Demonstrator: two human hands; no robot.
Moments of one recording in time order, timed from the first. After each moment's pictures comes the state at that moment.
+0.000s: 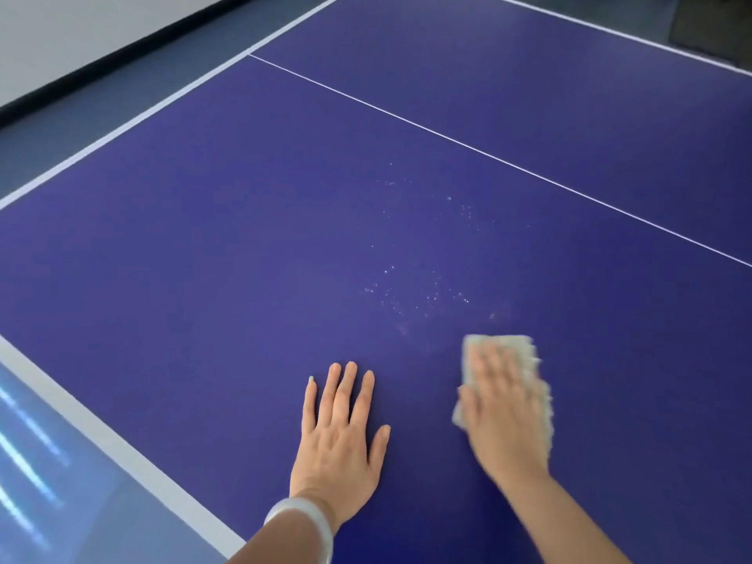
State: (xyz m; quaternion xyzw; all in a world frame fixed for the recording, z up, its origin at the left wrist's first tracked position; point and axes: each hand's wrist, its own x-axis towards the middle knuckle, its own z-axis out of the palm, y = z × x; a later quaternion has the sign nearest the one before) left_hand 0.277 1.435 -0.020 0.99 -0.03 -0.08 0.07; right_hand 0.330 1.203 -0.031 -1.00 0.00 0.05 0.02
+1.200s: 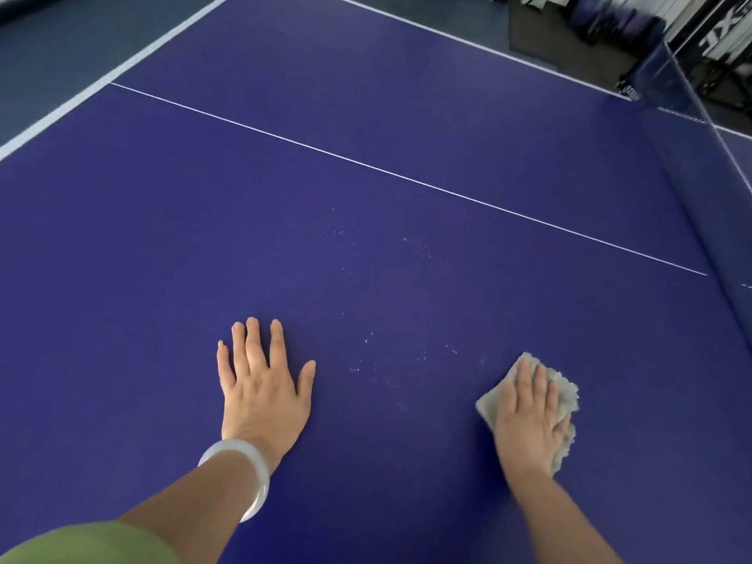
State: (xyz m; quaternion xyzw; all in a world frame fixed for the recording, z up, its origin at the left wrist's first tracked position) left_hand 0.481 1.536 -0.023 1.00 -0.02 -0.03 0.08; right_hand 0.391 1.234 -0.022 -0.90 0.40 0.02 0.17
